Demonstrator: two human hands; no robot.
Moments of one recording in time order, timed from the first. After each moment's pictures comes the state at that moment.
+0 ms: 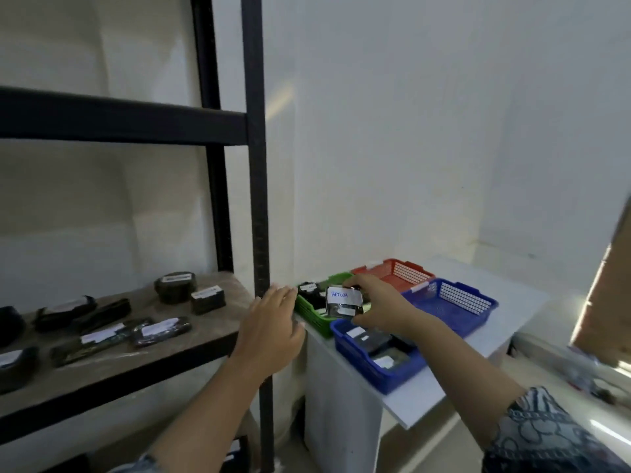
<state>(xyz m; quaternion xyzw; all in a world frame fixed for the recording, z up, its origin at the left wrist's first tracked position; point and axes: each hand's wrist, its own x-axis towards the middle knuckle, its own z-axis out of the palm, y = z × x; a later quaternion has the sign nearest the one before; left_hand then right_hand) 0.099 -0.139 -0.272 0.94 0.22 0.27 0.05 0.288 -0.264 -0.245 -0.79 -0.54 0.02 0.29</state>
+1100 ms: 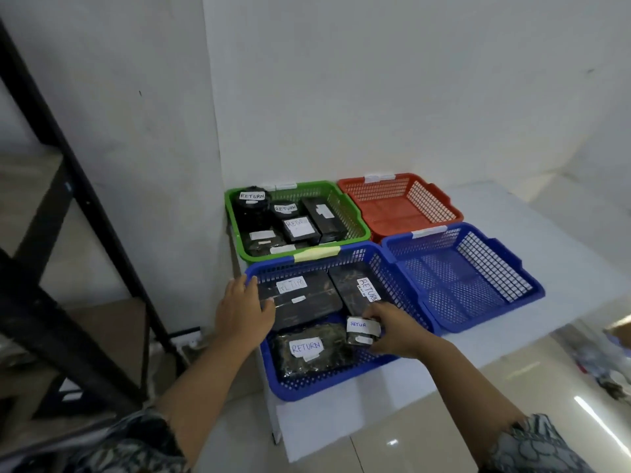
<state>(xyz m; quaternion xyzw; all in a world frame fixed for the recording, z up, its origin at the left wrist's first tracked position) 0.445 -0.083 -0.499 0.82 0.51 0.11 0.21 0.681 -0.237 -0.473 -0.81 -0.52 0.27 0.06</state>
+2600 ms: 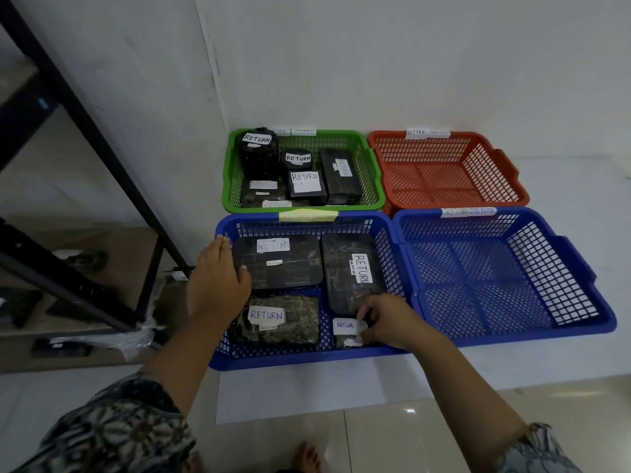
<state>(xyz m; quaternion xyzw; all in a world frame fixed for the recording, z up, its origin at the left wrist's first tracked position) 0.494 -0.114 -0.532 0.76 0.63 0.14 0.09 0.760 -0.230 -0.506 -0.74 -0.55 0.39 0.03</state>
